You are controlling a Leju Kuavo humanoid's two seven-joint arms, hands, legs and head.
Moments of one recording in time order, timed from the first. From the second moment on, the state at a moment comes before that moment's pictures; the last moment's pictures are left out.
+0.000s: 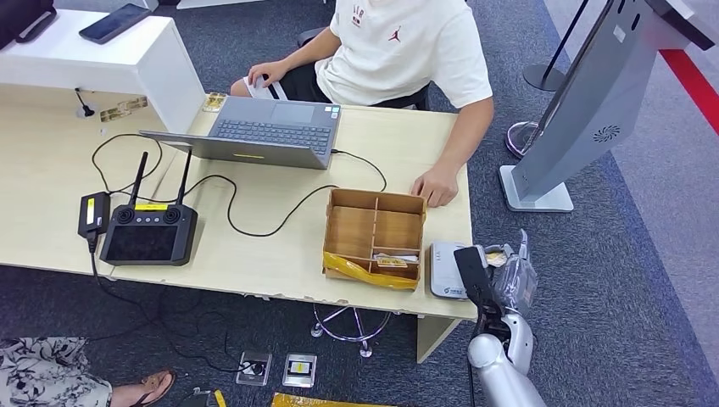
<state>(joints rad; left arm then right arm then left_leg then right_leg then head) -0.17 0.04 -0.73 -0.24 0.91 0.56 -0.13 -0.32 0.08 0.11 -0.82 0.66 -0.69 -0.14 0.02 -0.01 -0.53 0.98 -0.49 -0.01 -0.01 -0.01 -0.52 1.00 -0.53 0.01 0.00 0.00</state>
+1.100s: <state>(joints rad) -0.17 0.04 -0.75 -0.24 0.89 0.56 -0.12 -0.35 0.06 0.11 -0.68 0.66 -0.69 -0.16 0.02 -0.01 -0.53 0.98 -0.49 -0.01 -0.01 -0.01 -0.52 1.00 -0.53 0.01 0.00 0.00</state>
